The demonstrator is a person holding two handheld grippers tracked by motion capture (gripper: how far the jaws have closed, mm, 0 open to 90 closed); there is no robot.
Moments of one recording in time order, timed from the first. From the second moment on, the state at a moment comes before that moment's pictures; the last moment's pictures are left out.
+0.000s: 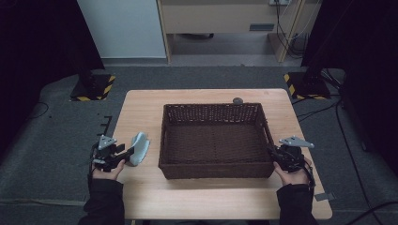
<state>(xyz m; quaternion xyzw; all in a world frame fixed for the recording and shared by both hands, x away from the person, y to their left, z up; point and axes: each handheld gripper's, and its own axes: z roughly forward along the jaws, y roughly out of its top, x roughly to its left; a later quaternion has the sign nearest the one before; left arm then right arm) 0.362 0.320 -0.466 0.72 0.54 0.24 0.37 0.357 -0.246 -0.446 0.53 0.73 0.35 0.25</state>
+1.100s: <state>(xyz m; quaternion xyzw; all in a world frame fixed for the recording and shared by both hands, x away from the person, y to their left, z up) 0.401 0.292 -0.457 0.74 0.50 0.23 0.39 0.388 -0.242 -0.447 0.54 0.71 0.36 0.26</state>
